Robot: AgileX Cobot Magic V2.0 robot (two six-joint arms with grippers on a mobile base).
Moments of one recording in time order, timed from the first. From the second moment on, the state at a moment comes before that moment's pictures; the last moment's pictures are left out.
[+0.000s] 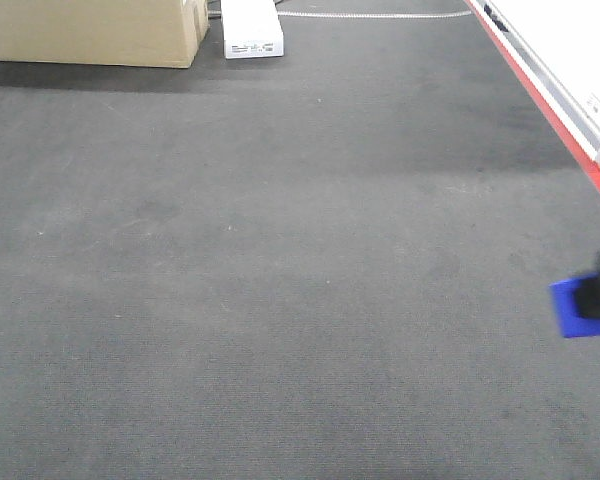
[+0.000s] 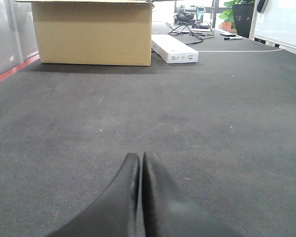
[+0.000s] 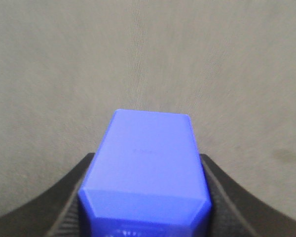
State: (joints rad) left arm -0.01 0.03 0.03 0.01 0.10 -0.04; right arm 0.01 0.97 -1.02 0.17 1.13 -0.22
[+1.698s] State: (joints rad) left arm -0.01 0.03 0.03 0.01 0.10 -0.04; right arm 0.01 0.24 -0.35 0.10 0.54 -0.15
